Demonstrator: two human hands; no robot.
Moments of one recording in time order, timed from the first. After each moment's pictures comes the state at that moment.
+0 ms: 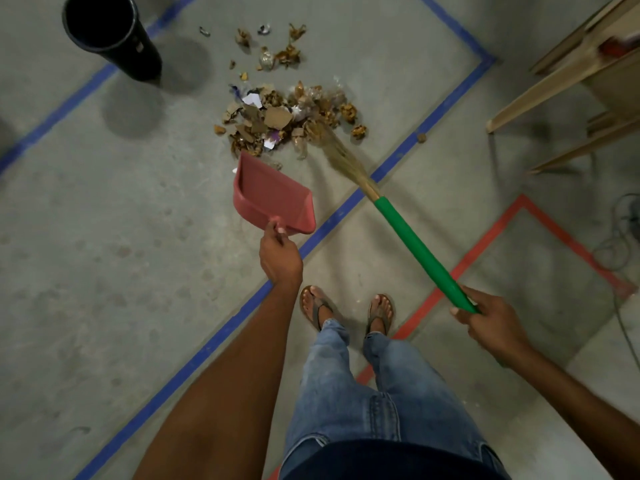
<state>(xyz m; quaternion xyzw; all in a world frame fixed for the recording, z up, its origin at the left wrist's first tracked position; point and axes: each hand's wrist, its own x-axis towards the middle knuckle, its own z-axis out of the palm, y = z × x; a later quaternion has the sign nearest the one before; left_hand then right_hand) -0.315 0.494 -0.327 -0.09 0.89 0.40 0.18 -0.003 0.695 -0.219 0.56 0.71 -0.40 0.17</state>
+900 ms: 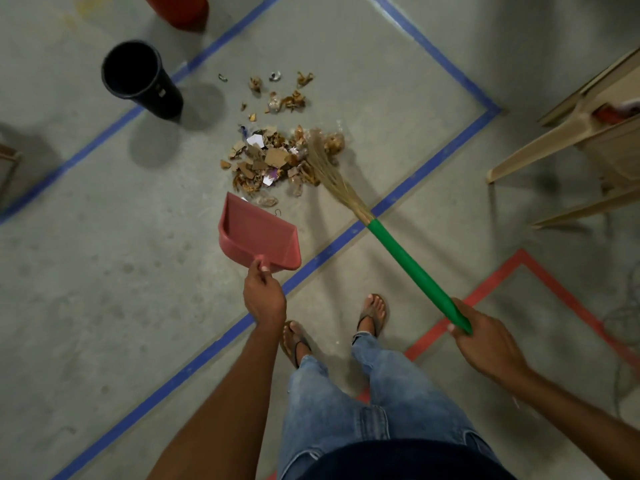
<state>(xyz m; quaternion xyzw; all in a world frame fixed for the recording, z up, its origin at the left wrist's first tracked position) -0.274 0.597 -0.318 -0.15 0.90 0.39 0.13 0.009 0.884 -0.237 0.44 0.80 -0.32 0.25</state>
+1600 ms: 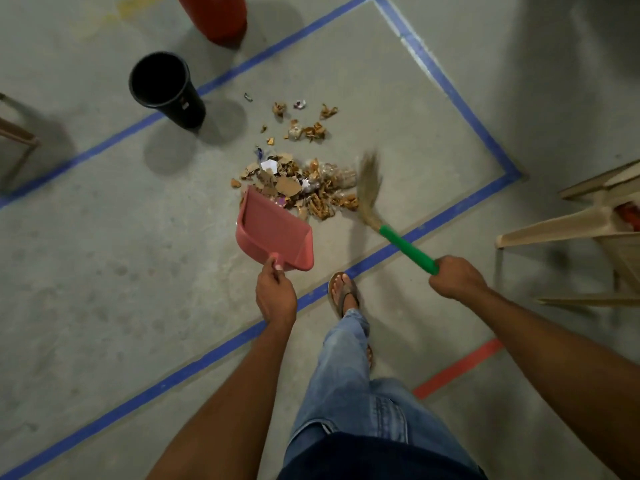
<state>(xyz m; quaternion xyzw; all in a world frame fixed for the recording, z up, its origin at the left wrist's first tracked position) -0.361 0.712 -0.340 -0.18 0.89 0.41 0.11 -0.253 1.050 -0.287 0.38 0.84 -0.19 0.34</state>
